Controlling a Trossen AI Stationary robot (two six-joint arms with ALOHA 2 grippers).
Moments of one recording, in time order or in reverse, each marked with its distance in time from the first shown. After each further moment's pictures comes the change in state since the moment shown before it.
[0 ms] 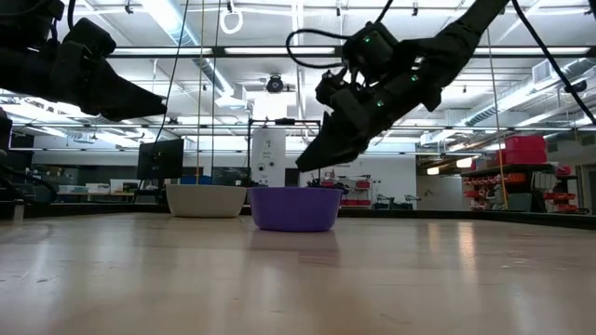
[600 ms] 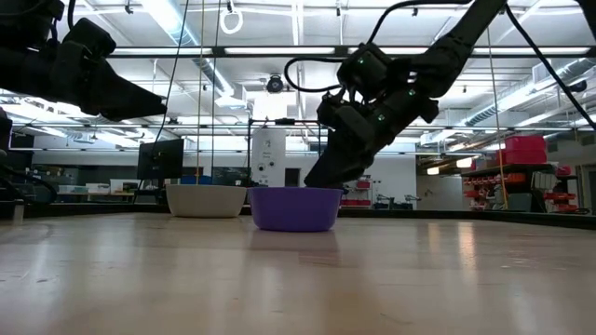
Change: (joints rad) left arm 0.000 0.000 0.000 0.000 0.004 -0.001; right arm -0.054 0.043 0.005 -0.060 -0.102 0.049
